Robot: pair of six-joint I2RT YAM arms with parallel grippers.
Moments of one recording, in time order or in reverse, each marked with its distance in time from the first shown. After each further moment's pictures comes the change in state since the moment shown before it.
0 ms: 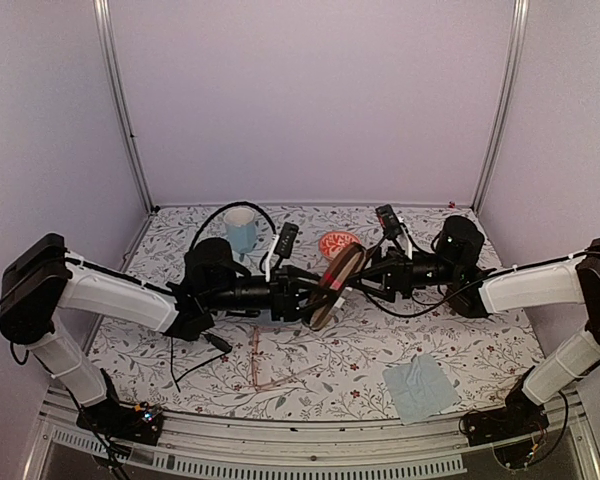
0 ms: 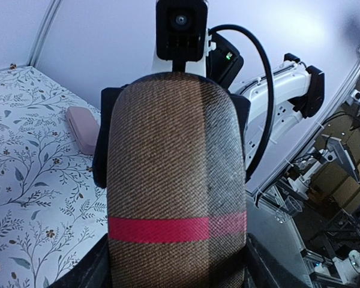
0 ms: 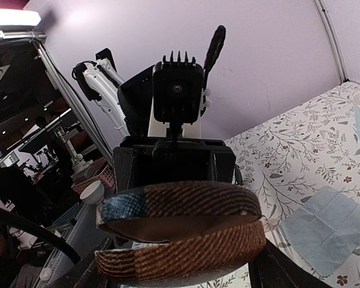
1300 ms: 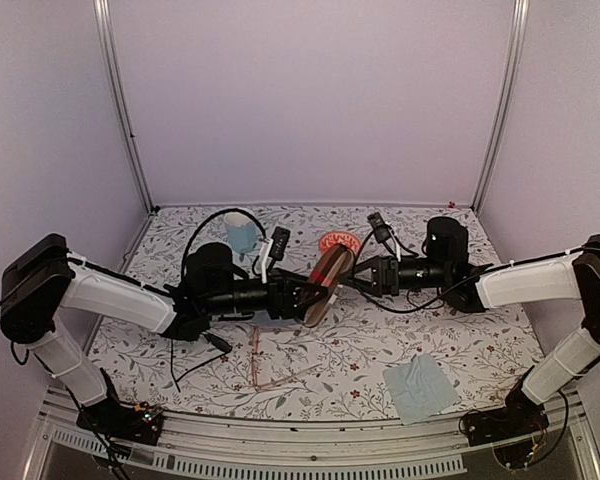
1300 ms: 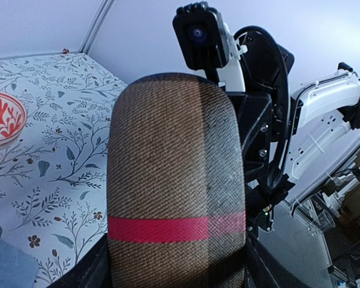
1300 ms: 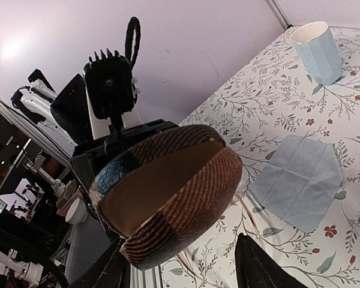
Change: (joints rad) left arm 0.027 -0.001 -0.041 -0.059 -0.147 0.024; right arm -0.013 0.027 0.042 -0.279 0.162 0.014
